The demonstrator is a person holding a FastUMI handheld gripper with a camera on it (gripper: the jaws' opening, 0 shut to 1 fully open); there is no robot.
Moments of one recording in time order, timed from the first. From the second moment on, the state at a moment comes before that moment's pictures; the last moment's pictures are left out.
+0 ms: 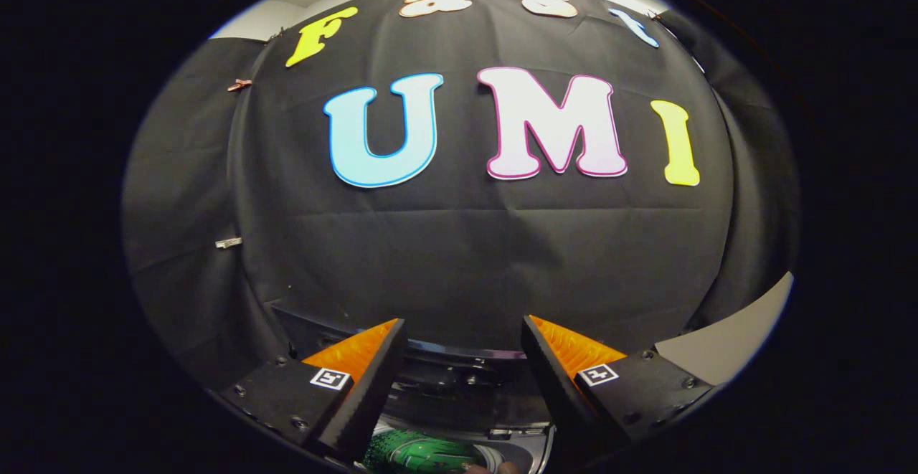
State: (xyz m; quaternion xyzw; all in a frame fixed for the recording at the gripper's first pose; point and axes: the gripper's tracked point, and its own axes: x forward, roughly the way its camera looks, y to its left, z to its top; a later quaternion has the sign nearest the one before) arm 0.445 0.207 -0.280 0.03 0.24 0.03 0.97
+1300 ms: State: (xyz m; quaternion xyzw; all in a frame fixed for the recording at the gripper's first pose) arm 0.379 0.197 -0.280 0.03 0.28 -0.02 0.96
